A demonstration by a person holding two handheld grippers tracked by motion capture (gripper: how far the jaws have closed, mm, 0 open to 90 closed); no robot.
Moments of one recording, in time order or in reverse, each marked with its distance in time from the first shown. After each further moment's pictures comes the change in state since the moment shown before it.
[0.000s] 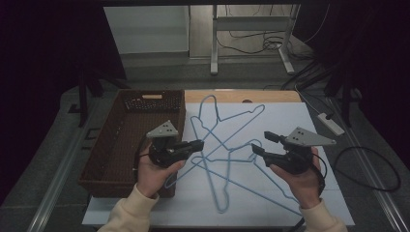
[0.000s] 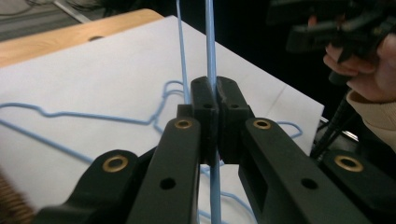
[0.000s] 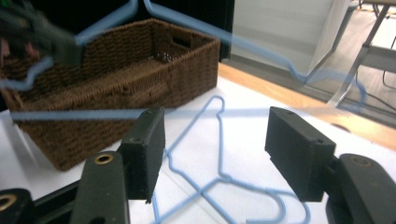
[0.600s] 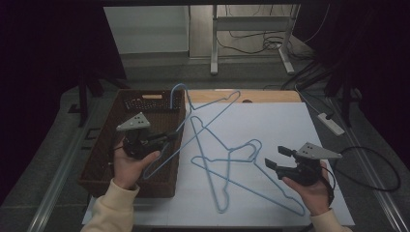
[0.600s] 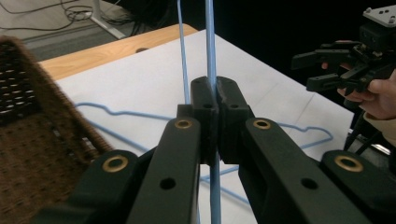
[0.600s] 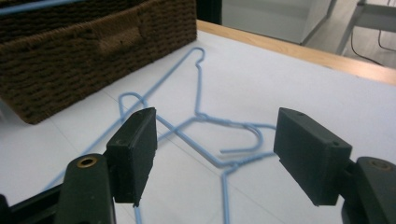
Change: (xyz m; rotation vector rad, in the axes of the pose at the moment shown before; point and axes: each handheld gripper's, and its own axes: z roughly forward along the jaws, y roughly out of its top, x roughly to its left) left arm 0.040 -0.003 -0.045 -0.042 0.091 0.008; right arm -0.035 -0.069 -0.010 0.080 -0.032 0.065
